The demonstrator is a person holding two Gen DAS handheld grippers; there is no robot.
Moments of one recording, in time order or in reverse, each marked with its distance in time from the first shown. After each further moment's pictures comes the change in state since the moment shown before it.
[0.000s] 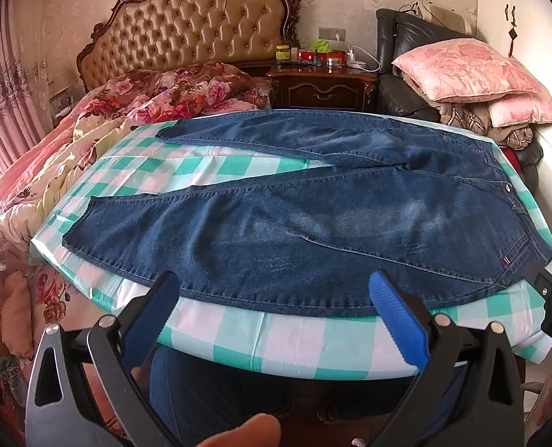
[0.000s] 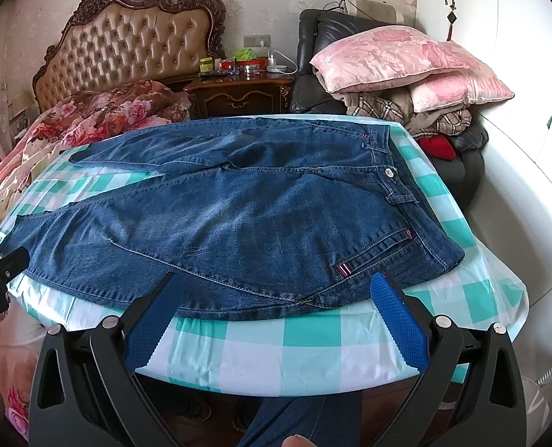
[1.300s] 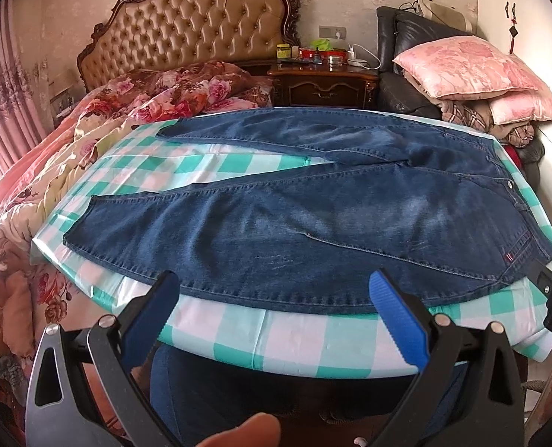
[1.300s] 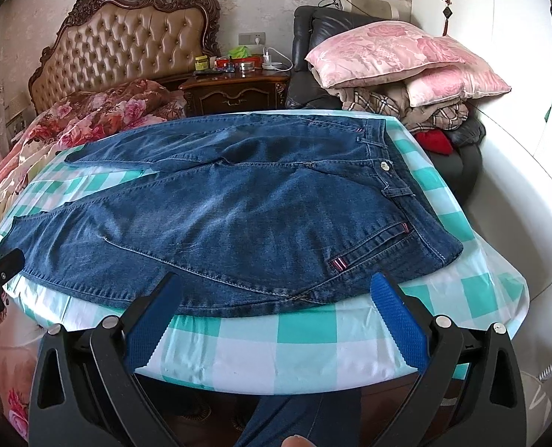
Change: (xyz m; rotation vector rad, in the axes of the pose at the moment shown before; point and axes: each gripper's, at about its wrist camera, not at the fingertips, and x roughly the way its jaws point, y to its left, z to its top) left arm -0.003 -0.003 -0.002 0.003 0.001 0.009; right arm 0.003 -0.002 -0.004 0.014 0.006 -0.003
